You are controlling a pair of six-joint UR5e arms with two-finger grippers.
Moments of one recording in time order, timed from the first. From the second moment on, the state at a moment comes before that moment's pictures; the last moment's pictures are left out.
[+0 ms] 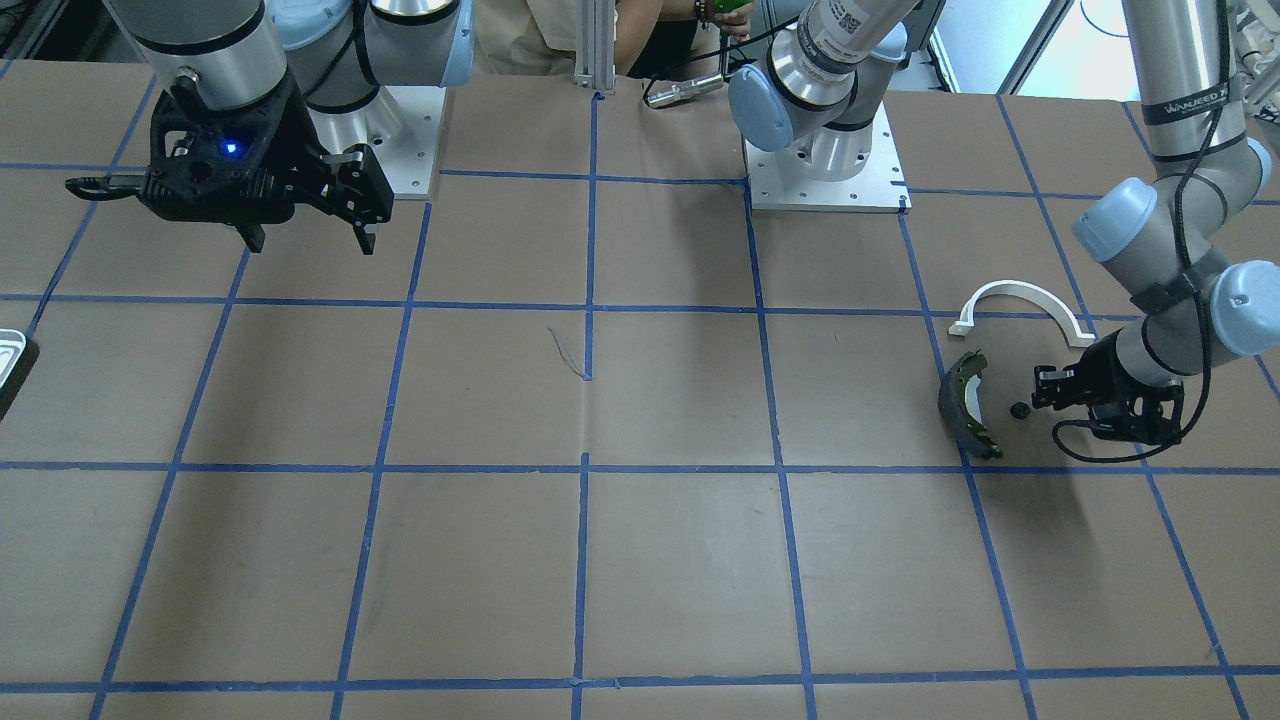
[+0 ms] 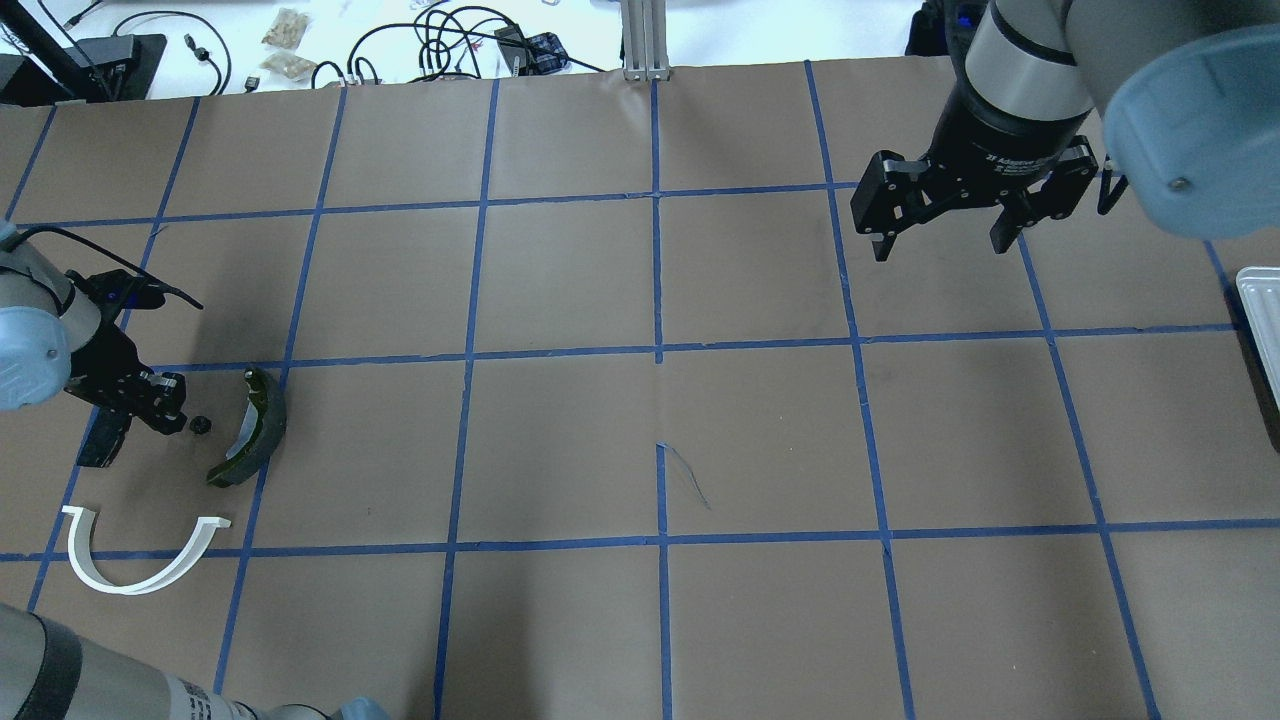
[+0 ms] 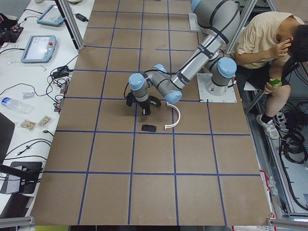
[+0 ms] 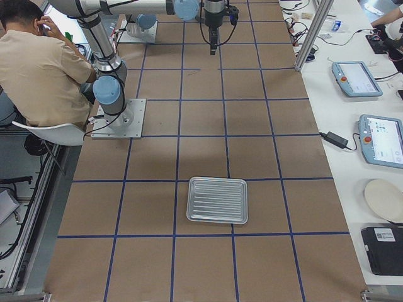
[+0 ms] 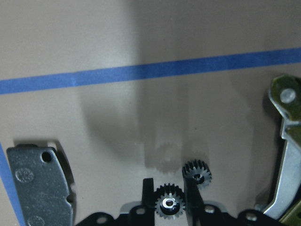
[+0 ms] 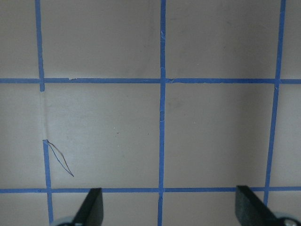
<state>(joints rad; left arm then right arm) -0.93 -1.94 -1.92 -0.99 1.69 0.72 1.60 -1.60 1.62 -1.59 -1.59 0.02</state>
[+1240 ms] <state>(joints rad) -1.07 -1.84 -1.72 -1.27 1.67 0.50 1.60 -1.61 1.63 -1.60 -1.59 0.02</state>
